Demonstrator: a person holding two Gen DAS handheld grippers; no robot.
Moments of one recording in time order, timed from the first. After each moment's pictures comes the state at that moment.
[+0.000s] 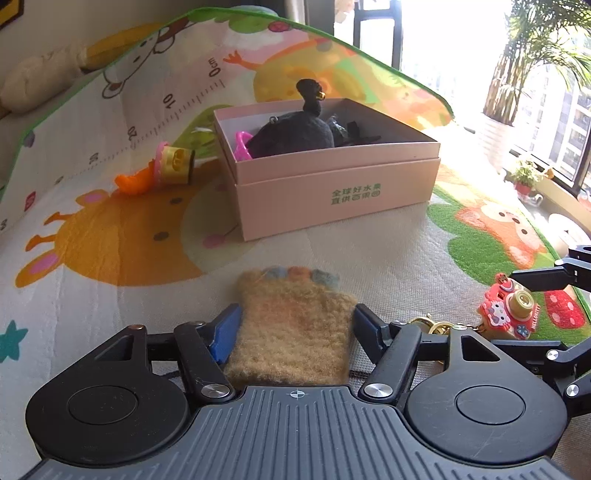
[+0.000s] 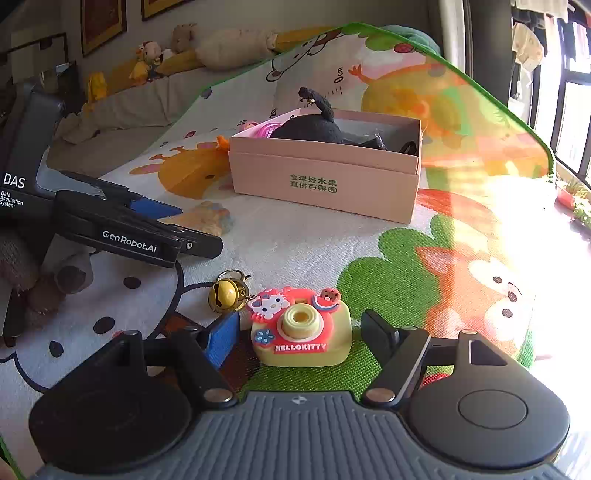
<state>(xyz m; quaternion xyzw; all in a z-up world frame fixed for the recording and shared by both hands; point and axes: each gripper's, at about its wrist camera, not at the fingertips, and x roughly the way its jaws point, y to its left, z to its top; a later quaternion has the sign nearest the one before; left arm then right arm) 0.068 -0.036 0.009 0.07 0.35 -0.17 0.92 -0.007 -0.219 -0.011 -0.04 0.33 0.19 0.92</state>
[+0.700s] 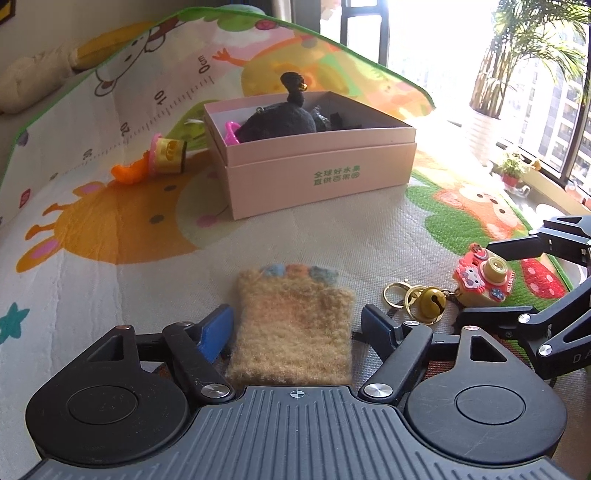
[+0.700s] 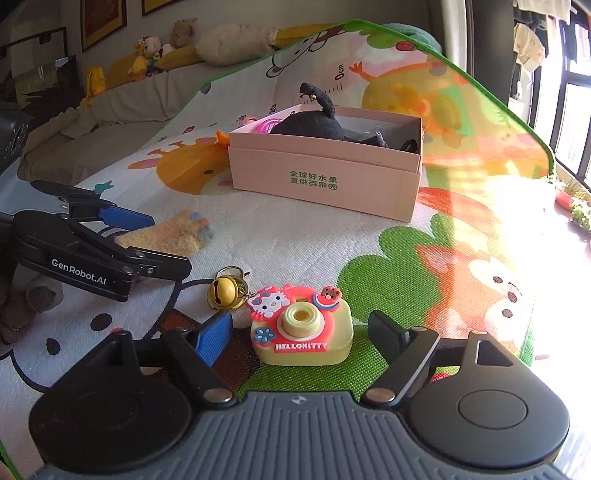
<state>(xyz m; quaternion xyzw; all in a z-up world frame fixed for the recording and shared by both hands) 0.045 -0.035 0.008 0.08 0.35 -0.19 0.91 -0.005 -0.215 -0.011 -0.05 0.34 0.18 0.92</state>
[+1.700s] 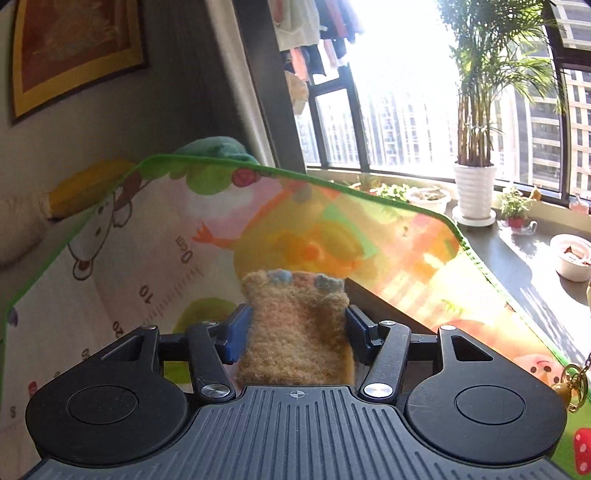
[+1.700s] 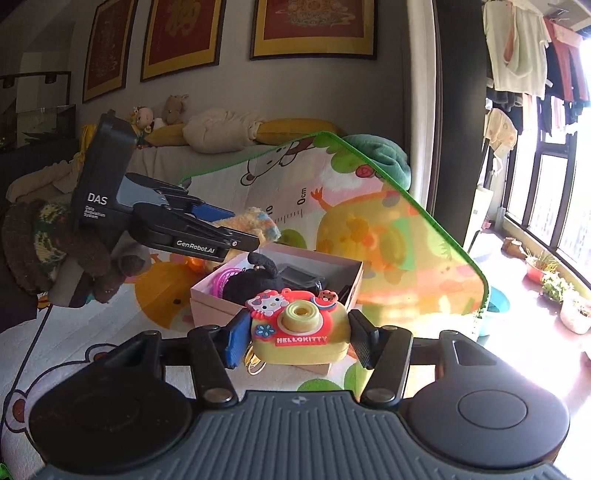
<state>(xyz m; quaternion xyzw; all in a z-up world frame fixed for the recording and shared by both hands) 0.206 -0.095 0.119 0.14 0.21 -0.22 0.94 0.012 -0.268 0.118 -0.06 0.20 0.16 0.96</state>
